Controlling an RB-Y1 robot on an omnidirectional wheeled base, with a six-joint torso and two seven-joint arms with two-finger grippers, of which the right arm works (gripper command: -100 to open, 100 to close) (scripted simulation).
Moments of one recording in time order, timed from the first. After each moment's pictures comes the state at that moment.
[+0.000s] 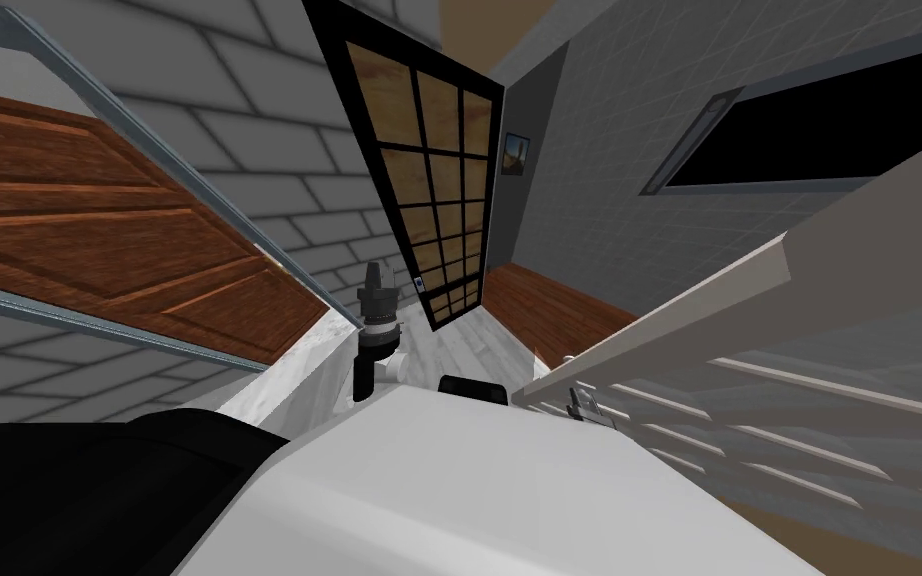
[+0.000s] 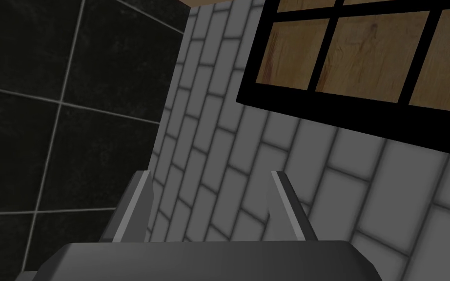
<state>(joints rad) 0.50 -0.44 0.31 -0.96 -0.54 -1.13 -1.62</state>
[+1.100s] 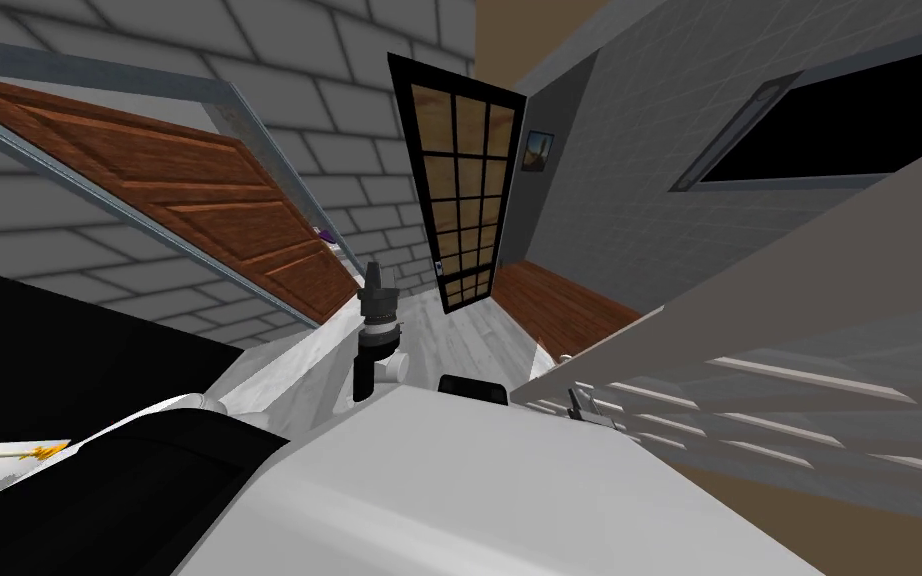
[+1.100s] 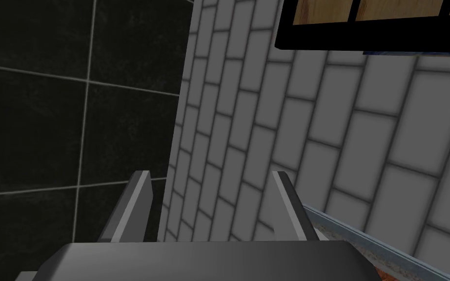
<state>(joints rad) 0.47 -0.49 0.37 -0.89 -0.50 -1.20 -1.69</state>
